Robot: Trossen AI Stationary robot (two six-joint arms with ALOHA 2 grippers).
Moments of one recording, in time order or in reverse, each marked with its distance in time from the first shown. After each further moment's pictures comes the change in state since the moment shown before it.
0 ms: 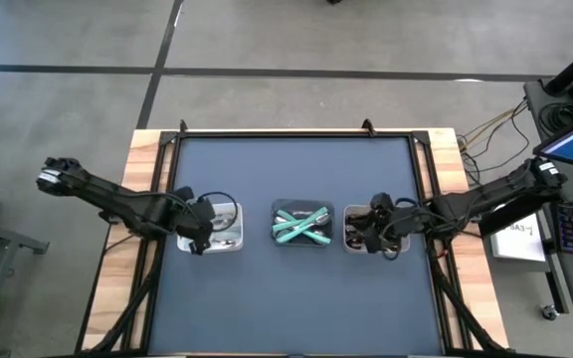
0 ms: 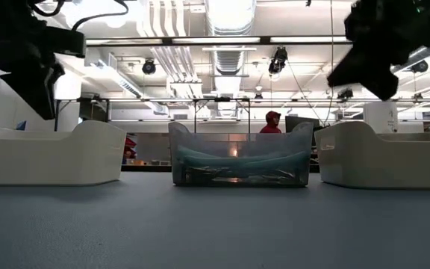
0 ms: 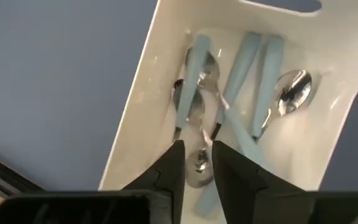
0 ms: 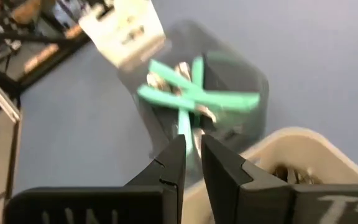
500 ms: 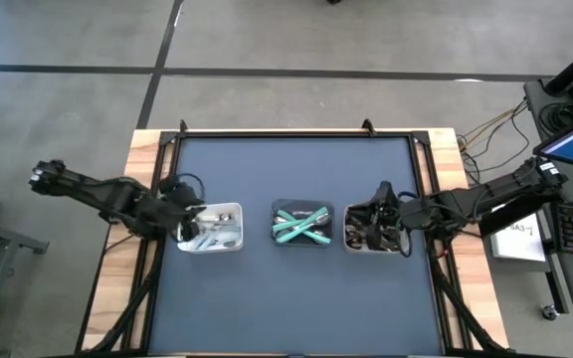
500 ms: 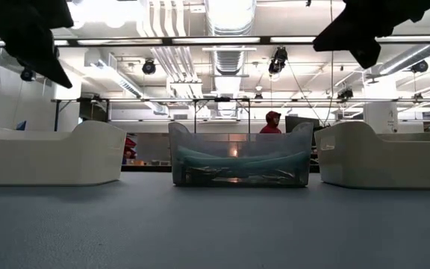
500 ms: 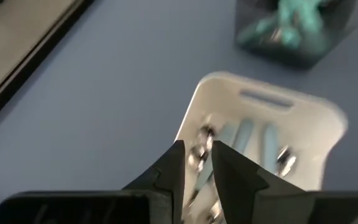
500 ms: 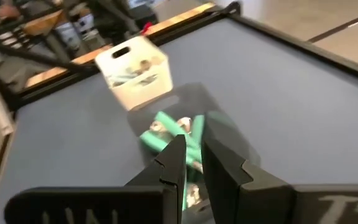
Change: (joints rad) left arm -0.012 -0.328 -0.054 0.079 -0.185 0.070; right arm 0.001 -0.015 0.126 0.008 0.095 -0.269
